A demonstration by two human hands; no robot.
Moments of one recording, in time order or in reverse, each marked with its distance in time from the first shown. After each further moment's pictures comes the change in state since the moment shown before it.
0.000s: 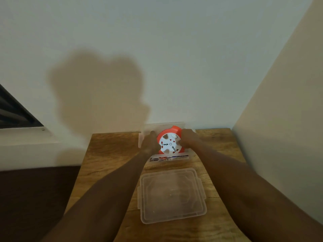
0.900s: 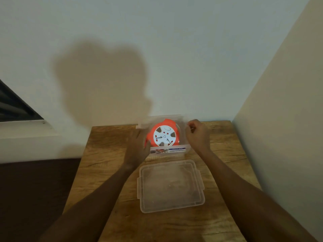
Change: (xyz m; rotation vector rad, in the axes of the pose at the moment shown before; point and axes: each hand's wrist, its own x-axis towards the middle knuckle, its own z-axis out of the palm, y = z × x) left_hand -0.062 -0.054 -0.003 0.047 0.438 0.409; right_hand -0.035 0.037 0.024 0.563 0.646 -0.110
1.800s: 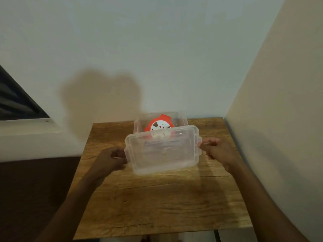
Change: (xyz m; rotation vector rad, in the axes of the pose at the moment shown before) left_hand -0.083 0.035 -0.141 -0.571 -0.384 -0.679; right_hand -0.088 -0.015 -0.140 0.365 -0.430 0.434
